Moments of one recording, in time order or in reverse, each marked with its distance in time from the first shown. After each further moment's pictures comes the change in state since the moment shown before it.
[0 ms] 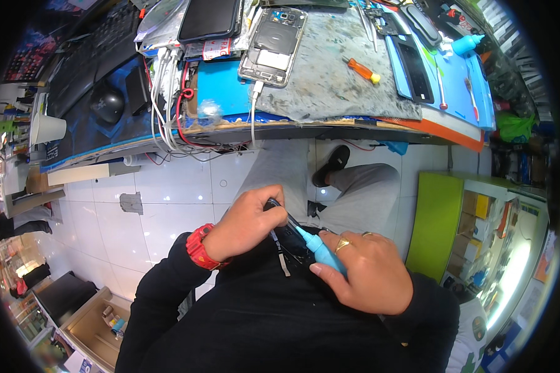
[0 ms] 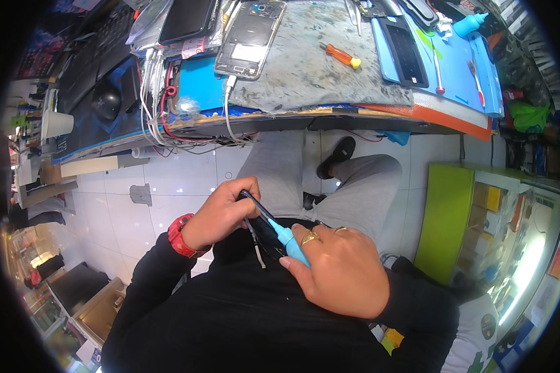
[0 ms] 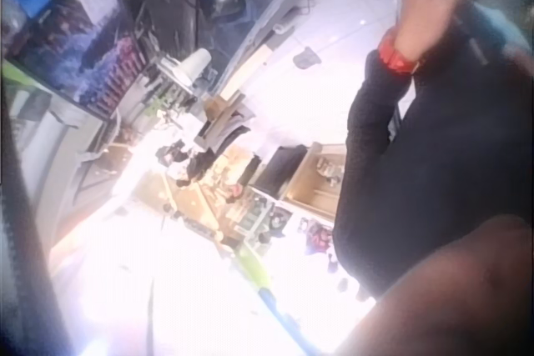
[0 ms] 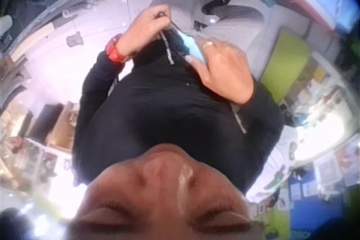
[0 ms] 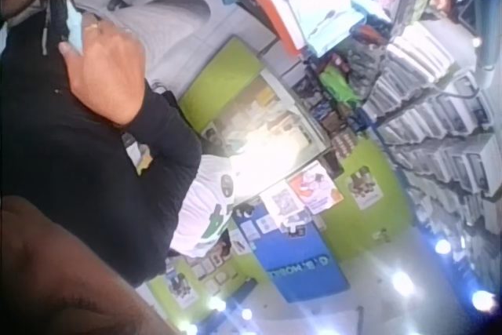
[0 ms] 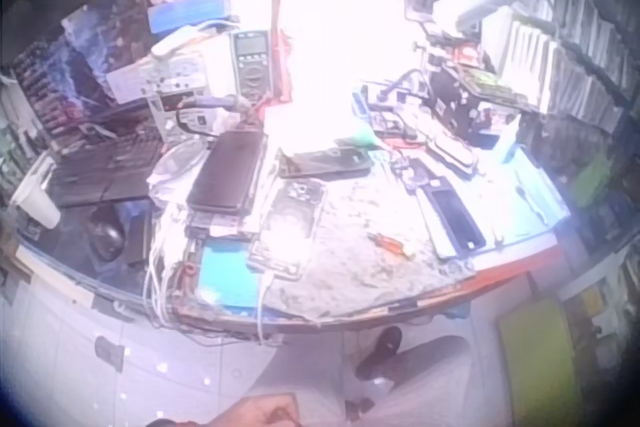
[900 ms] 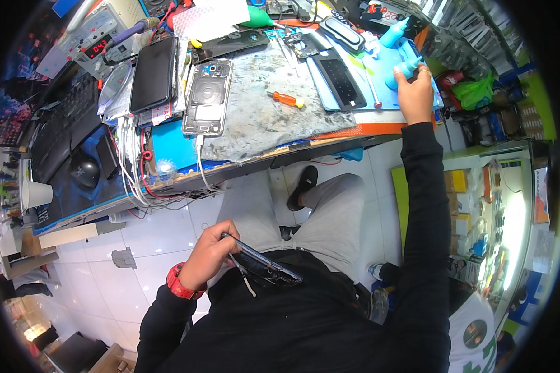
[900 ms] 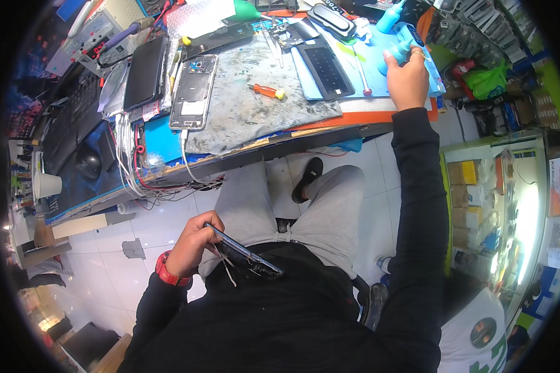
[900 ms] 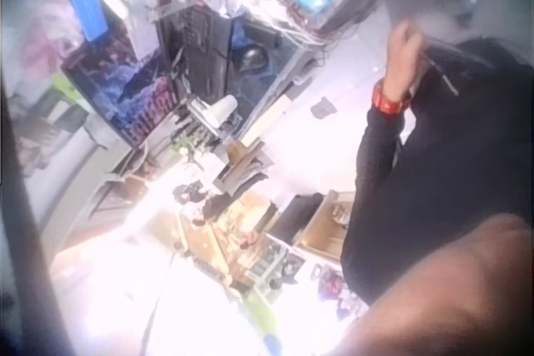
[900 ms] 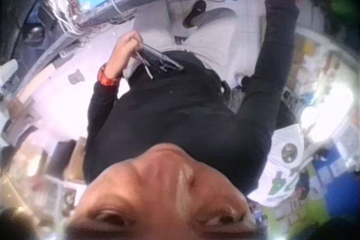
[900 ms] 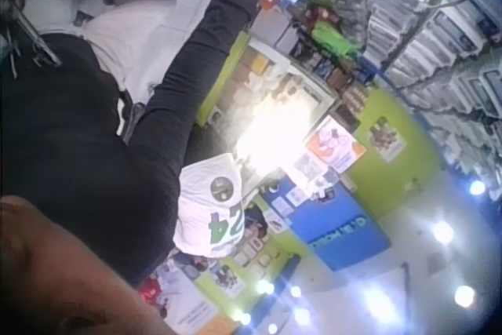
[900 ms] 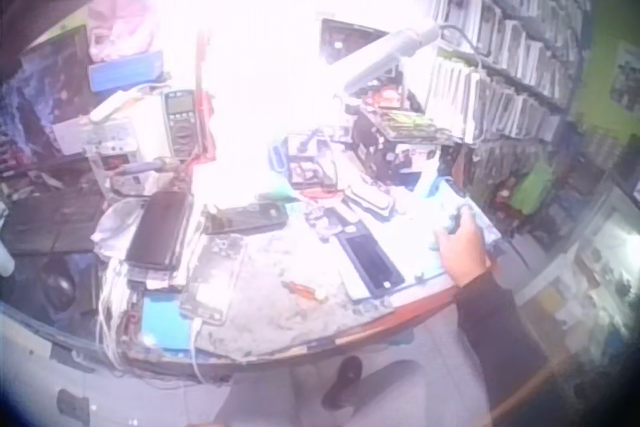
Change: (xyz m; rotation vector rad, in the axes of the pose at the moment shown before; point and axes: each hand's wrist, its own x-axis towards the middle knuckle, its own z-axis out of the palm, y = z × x) left_hand -0.003 -0.006 -0.009 -0.122 -0.001 -0.056; right_hand 0.091 0.248 -0.167 -0.182 1.288 0.465
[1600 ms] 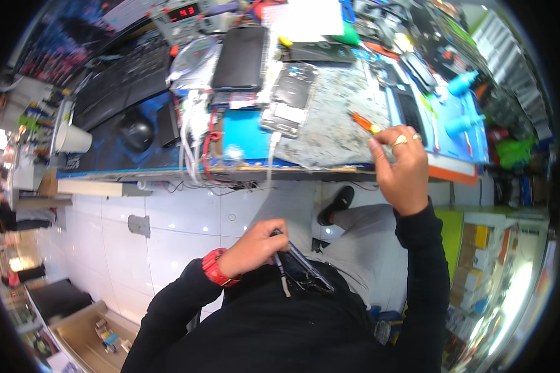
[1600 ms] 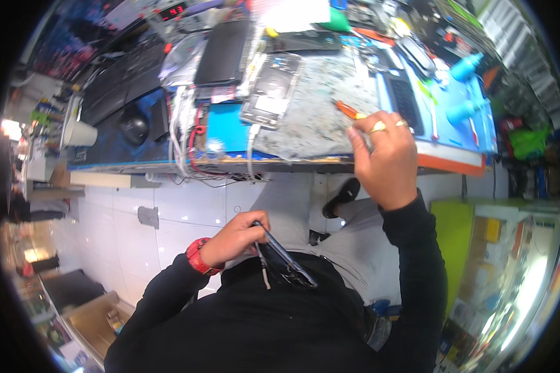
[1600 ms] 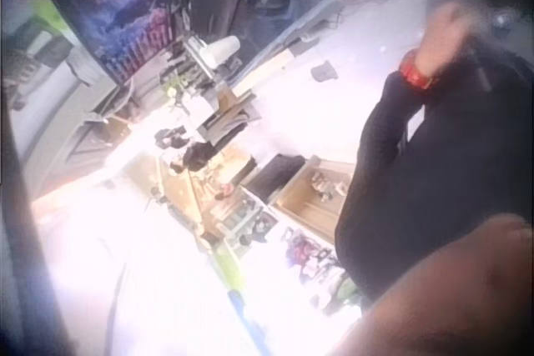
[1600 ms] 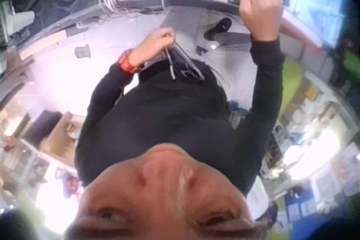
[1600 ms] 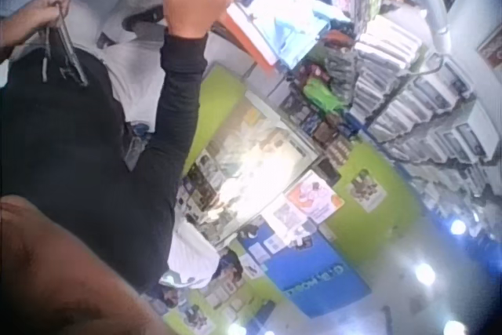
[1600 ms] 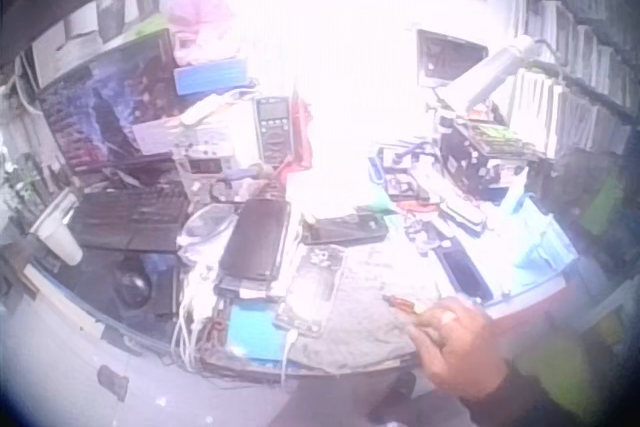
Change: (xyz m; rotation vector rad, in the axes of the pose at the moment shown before) left_hand 0.004 -0.004 -0.003 0.030 -0.013 0.009; right_hand -0.124 -0.140 0.000 0.309 -0.298 -0.703
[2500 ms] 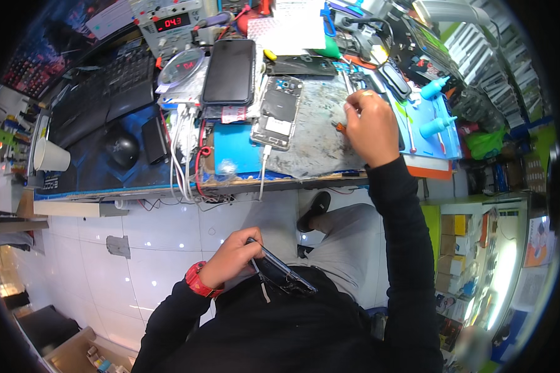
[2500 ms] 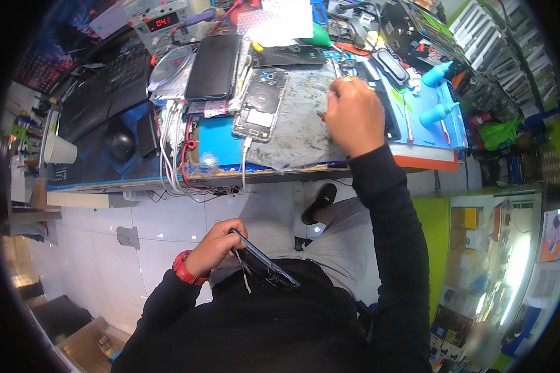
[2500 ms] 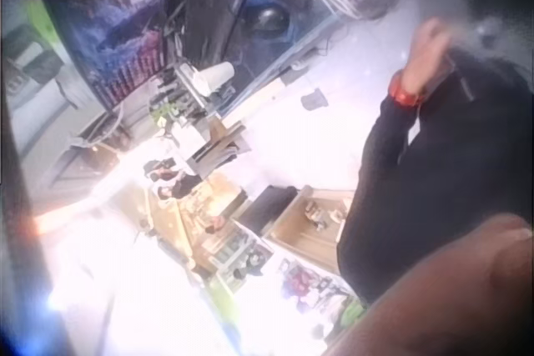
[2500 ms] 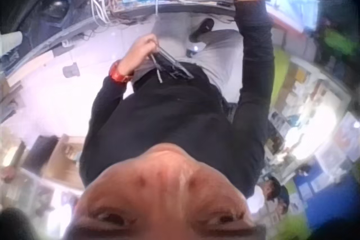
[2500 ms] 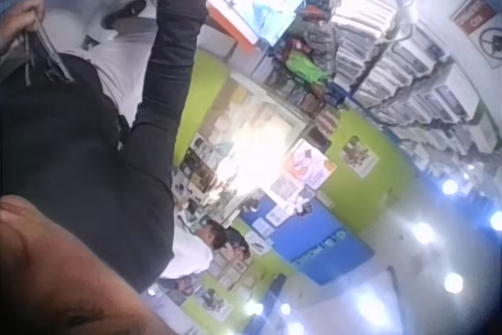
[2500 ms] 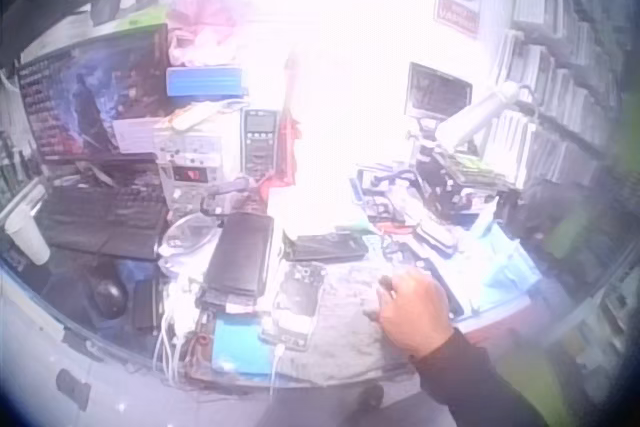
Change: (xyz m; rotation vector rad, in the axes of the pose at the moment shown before) left_hand -0.011 -0.011 -0.035 -0.083 -0.033 0.015; right_hand 0.064 0.013 0.038 -0.203 0.010 0.150
